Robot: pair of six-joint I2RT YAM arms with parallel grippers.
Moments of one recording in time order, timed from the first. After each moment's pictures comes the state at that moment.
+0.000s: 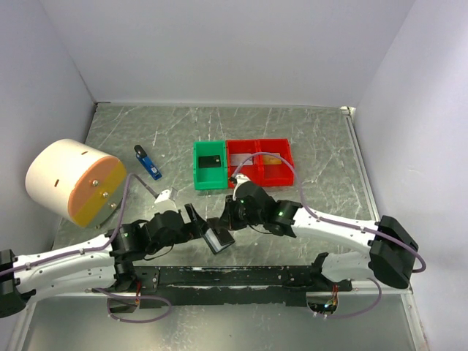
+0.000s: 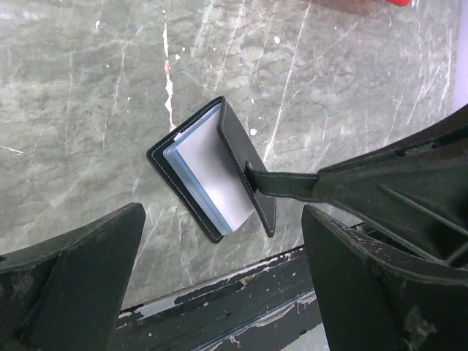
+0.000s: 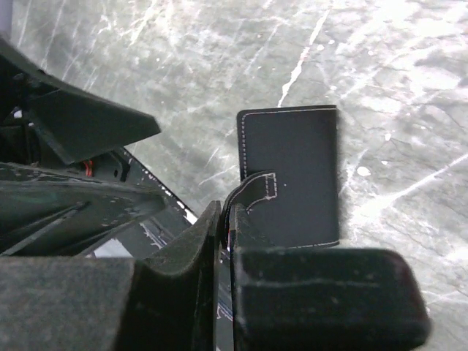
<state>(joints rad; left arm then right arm) -1.14 0.78 0.45 -0.36 -0.42 -1.14 1.02 1.25 0.74 -0.15 -0.08 0.72</state>
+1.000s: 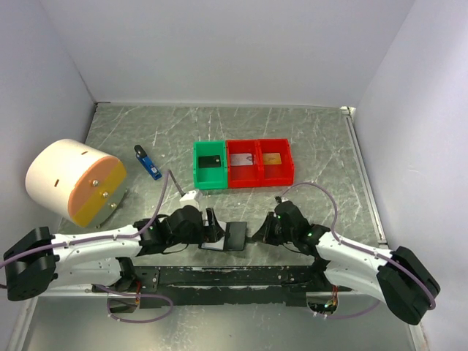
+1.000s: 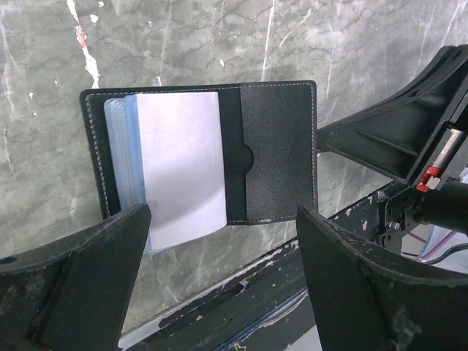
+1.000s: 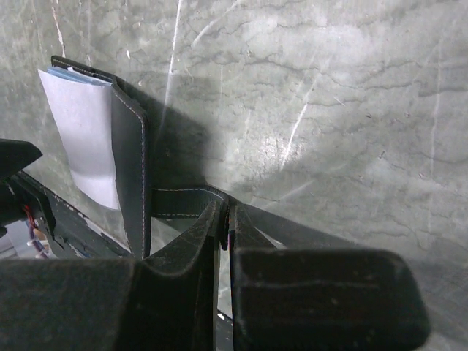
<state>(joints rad) -1.11 1.06 0.46 -0.12 -0.23 -1.01 0.73 0.96 0.20 -0.05 -0.14 0.91</state>
